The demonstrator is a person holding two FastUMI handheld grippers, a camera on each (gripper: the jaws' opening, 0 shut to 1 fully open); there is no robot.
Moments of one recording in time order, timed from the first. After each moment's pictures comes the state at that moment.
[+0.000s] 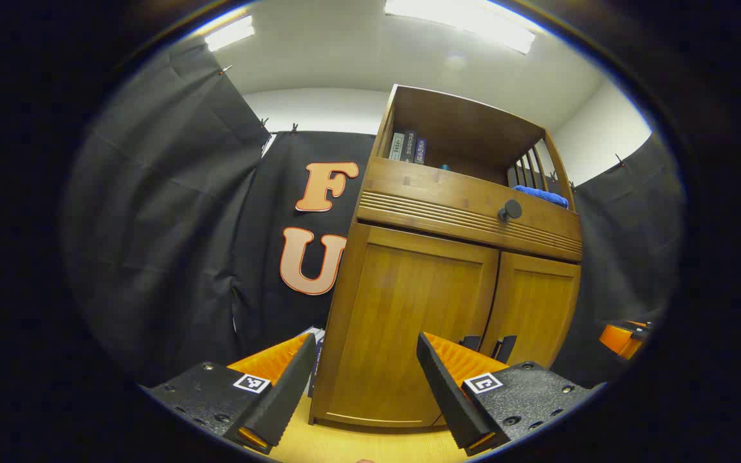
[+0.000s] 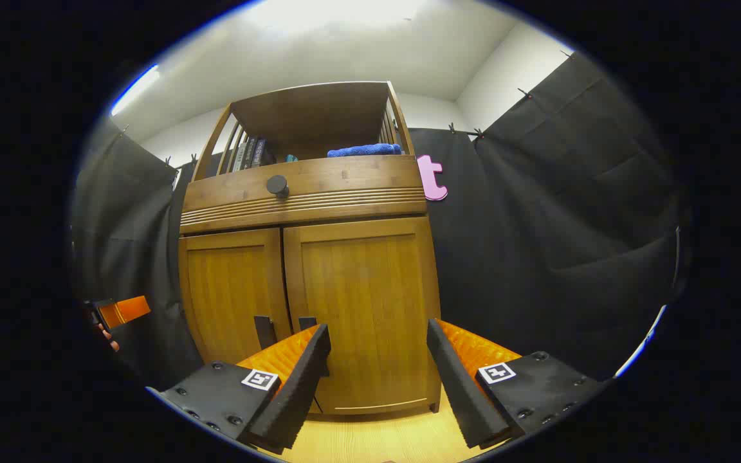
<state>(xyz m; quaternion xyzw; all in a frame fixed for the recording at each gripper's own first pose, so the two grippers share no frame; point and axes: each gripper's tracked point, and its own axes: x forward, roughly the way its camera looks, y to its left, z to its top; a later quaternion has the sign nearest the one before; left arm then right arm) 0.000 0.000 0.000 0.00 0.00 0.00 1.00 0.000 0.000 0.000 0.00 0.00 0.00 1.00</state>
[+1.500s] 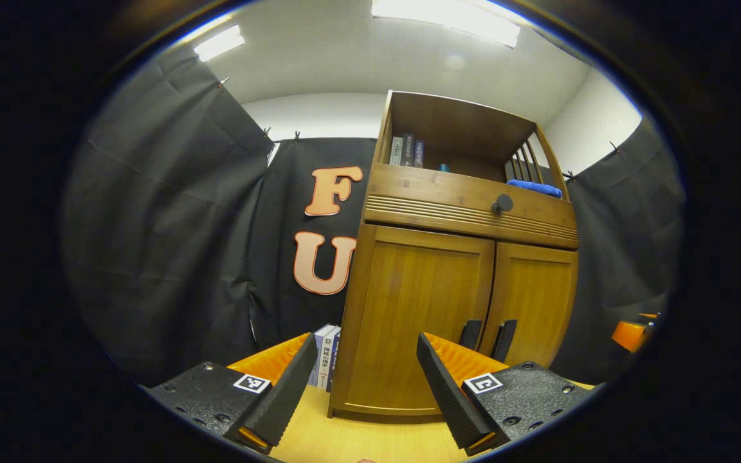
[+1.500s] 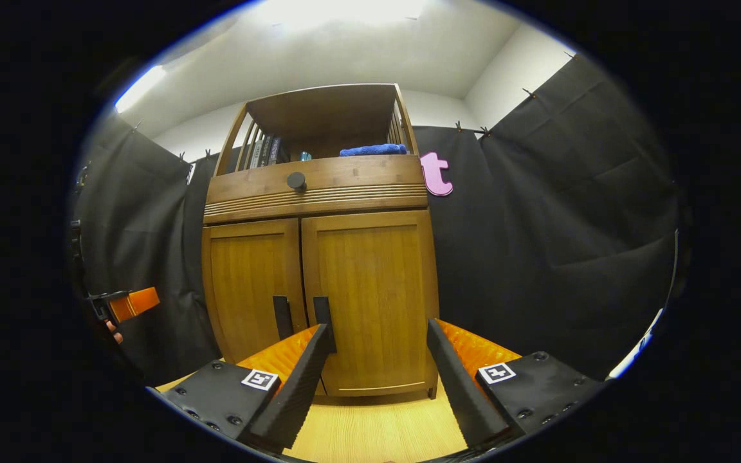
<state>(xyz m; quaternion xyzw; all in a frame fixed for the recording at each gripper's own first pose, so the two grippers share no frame) -0.048 -0.001 -0.009 0.04 0.00 0.00 1.00 -0.060 -0.007 -0.022 0.00 0.02 0.02 1.00</state>
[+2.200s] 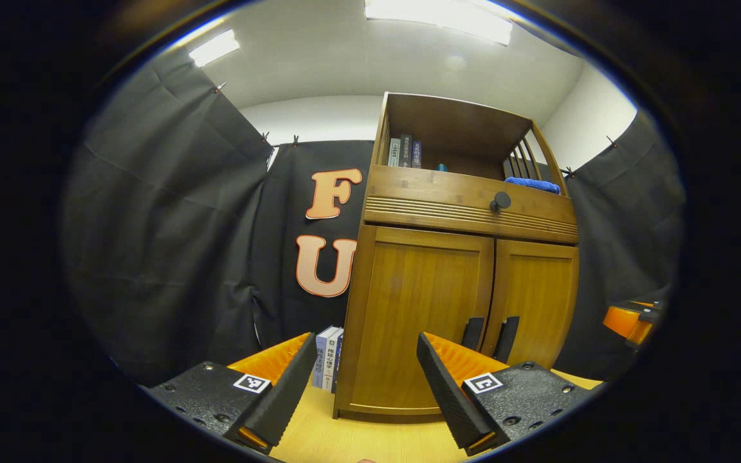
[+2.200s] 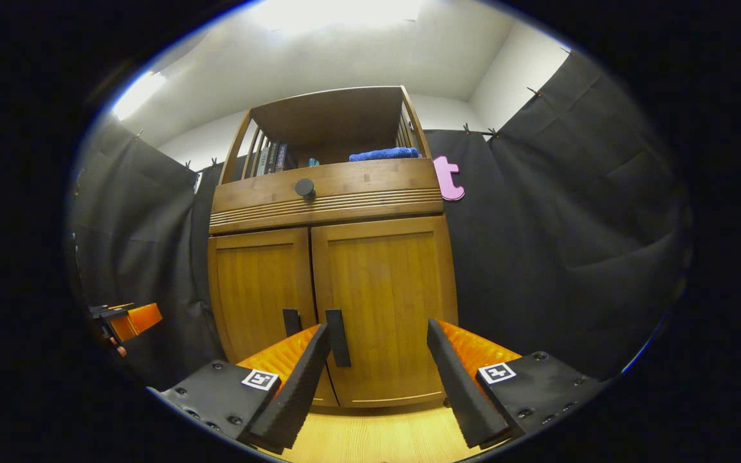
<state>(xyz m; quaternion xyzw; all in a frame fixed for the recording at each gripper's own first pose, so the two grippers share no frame) -0.051 0.004 -0.004 0.04 -0.01 0.01 1.00 -0.023 0.020 -0.008 0.01 -0.01 0.04 1.00</state>
